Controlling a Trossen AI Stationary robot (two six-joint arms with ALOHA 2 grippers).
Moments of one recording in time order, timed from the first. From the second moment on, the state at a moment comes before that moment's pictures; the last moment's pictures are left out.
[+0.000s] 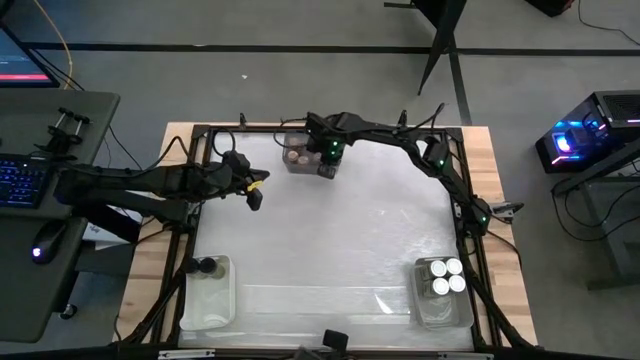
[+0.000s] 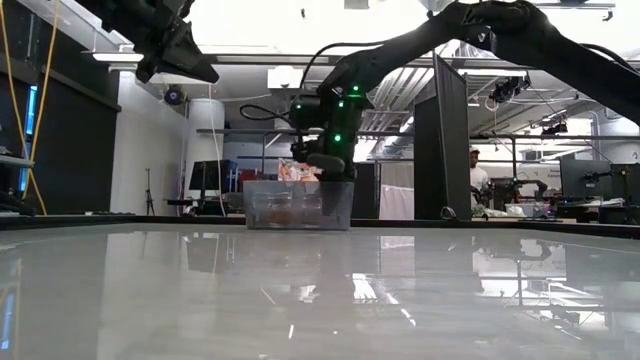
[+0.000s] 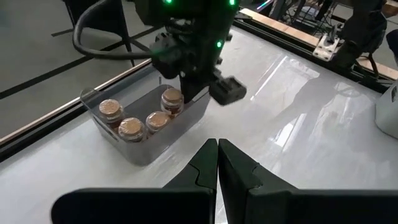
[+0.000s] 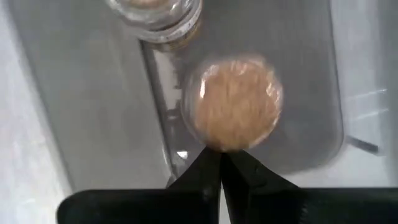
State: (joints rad) left arm 0.01 0.87 0.72 -0.38 -0.49 -0.42; right arm -0.45 2.36 2.06 -1.04 -0.03 -0.22
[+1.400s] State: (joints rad) left arm 0.01 0.87 0.72 -0.39 -0.51 -0.42; right arm -0.46 2.32 2.02 -0.78 0.00 -0.21
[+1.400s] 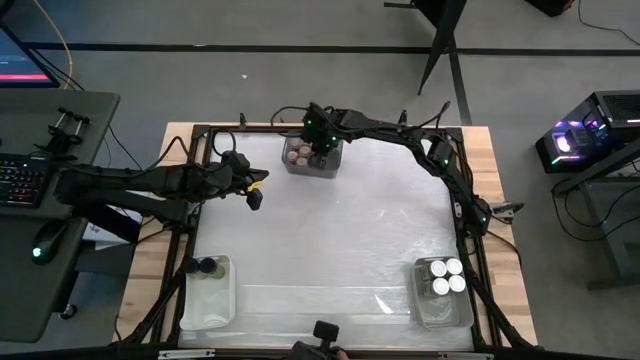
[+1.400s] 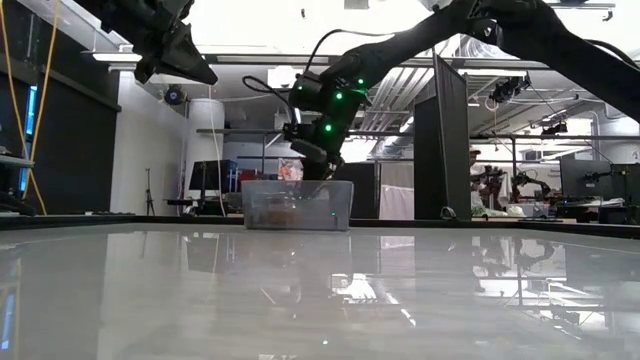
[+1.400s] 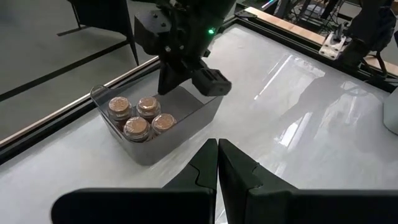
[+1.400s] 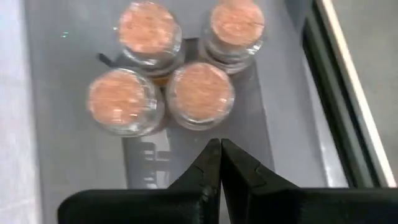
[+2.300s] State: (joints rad) left arm 0.01 0.87 0.72 -0.40 -0.52 -0.44; right arm -0.45 2.37 2.02 -0.70 0.06 -0.13
